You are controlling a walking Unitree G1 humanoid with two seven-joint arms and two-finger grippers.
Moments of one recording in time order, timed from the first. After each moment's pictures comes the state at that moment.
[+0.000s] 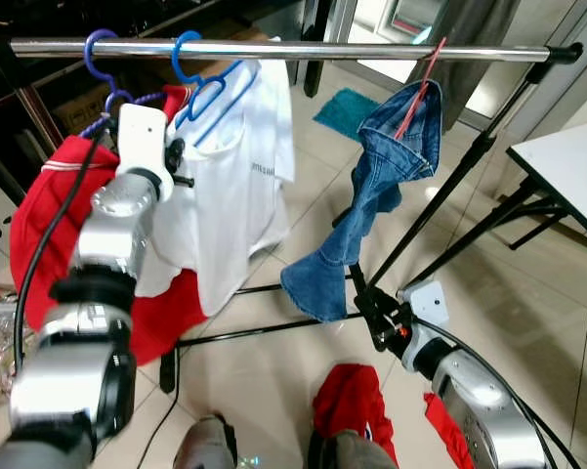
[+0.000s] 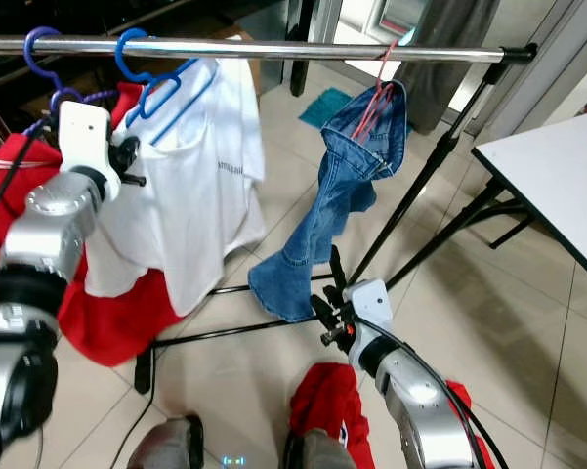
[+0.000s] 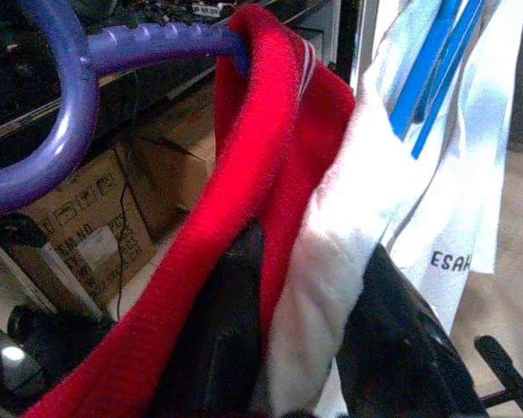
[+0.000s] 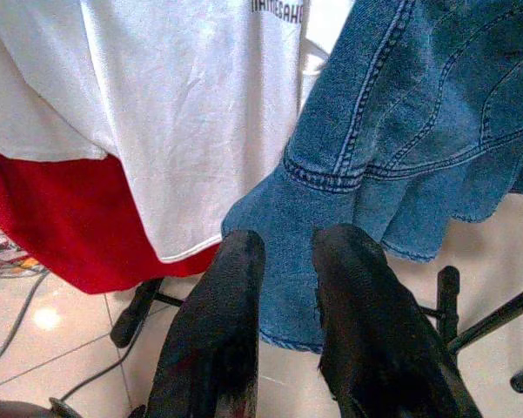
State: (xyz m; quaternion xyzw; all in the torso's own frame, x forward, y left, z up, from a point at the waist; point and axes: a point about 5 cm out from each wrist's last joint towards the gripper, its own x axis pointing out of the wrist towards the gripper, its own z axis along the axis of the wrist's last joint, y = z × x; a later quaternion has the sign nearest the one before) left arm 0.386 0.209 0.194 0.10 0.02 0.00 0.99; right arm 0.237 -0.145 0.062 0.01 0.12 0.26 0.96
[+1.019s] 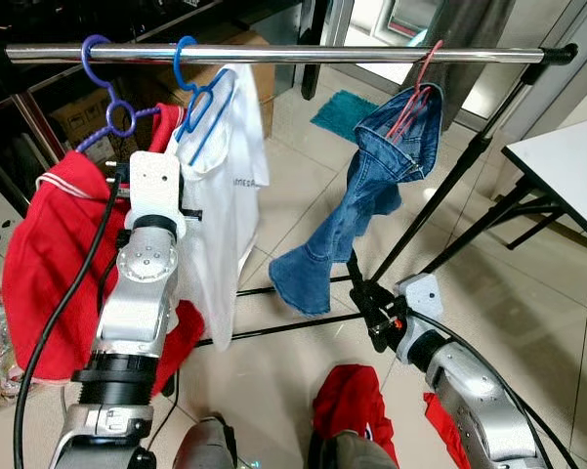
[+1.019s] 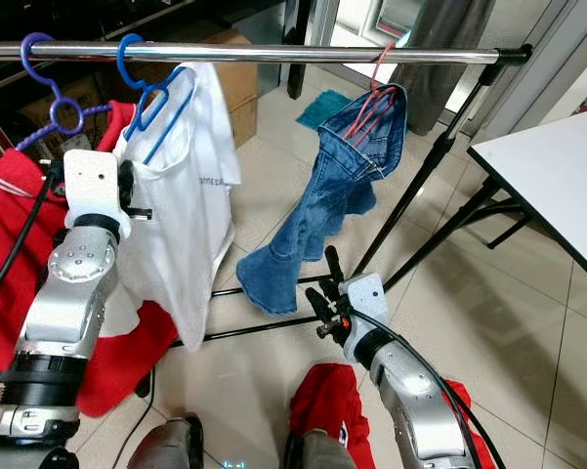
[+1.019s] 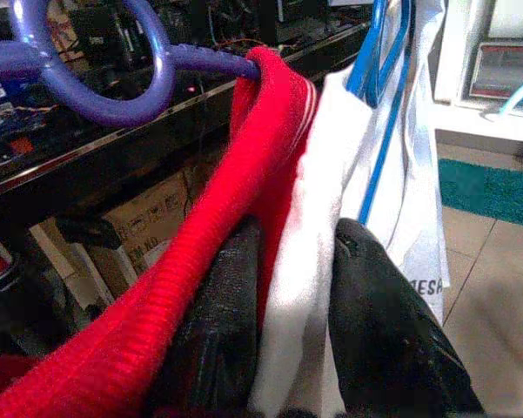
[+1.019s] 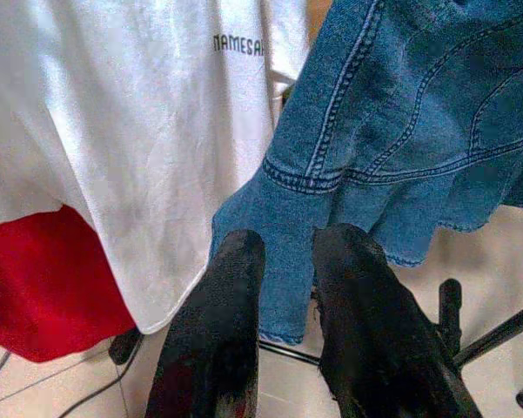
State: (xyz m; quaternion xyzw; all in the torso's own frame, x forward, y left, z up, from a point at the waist) left arm 0.331 0.184 0.172 0.12 -0.03 0.08 0.99; right arm 0.245 -0.140 0.063 0.01 0.11 0.26 0.96
